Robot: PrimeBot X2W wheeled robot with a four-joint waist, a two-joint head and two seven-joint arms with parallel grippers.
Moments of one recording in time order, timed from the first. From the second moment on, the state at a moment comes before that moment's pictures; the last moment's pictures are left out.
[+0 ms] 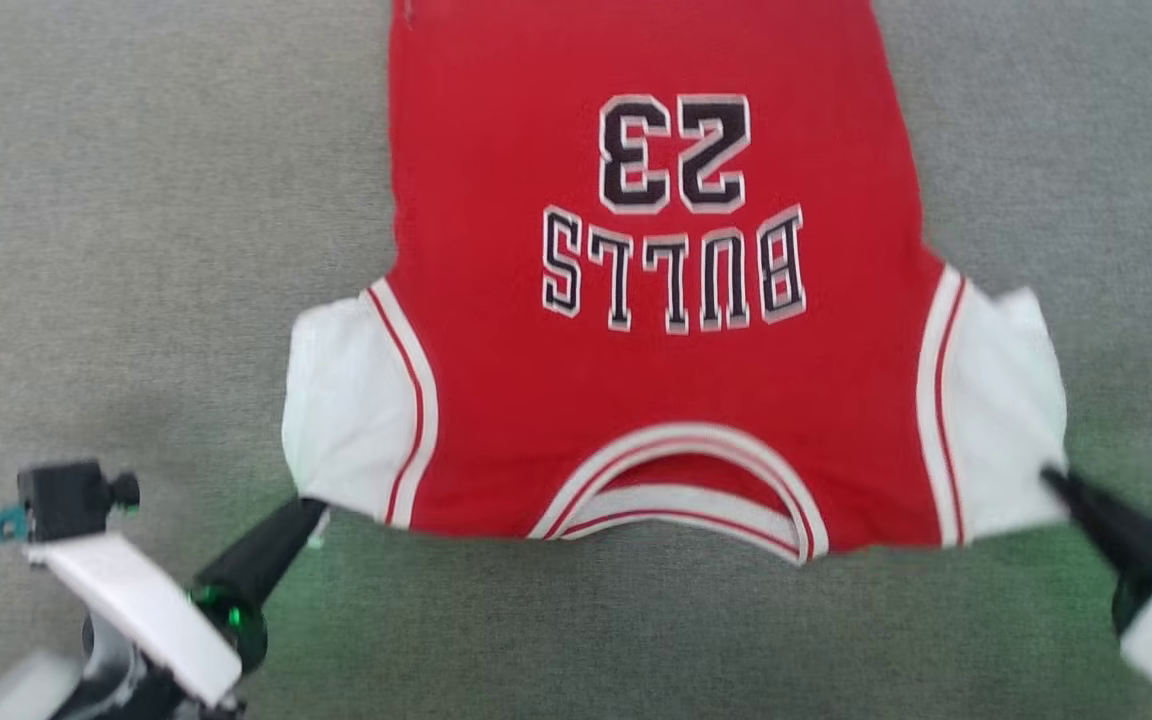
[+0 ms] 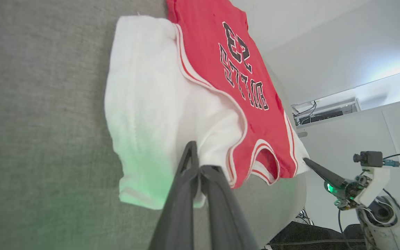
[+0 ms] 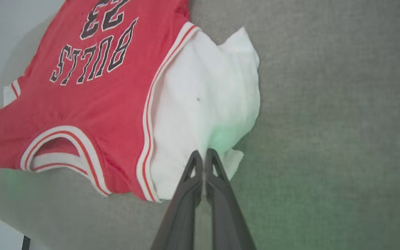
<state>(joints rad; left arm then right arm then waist) -0.25 0.84 -0.68 -0.05 -1.57 -0.13 -0.05 0.00 -0.39 -0.13 -0.20 0.81 0.13 0.65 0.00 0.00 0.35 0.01</state>
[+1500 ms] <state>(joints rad) -0.22 0.69 -0.82 0.09 -1.47 -0.13 -0.14 -0.13 -0.47 -0.32 -0.32 0.67 0.13 0.74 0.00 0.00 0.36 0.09</state>
